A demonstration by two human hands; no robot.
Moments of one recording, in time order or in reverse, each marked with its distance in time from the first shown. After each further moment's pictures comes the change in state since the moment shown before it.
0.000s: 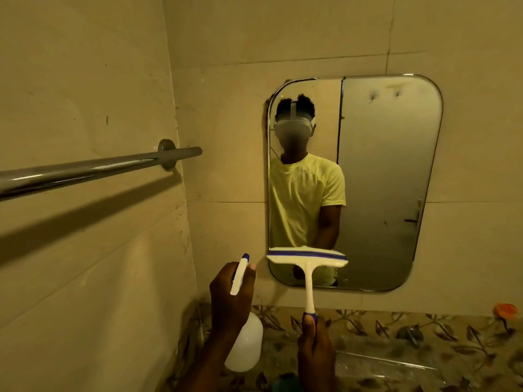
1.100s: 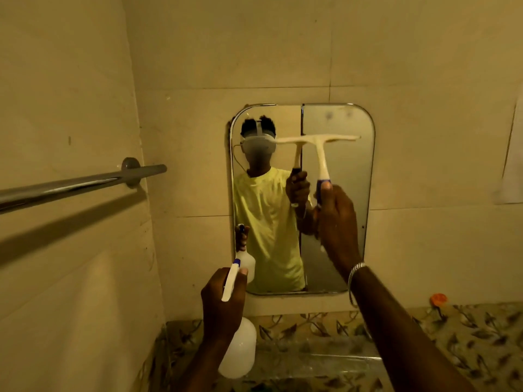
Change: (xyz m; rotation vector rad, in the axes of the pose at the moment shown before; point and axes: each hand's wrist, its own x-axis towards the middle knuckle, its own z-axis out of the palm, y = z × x) left_hand -0.010 0.046 0.028 -0.117 -0.081 0.054; right_hand 0.118 -0.232 -0.124 0.208 0.073 -0.465
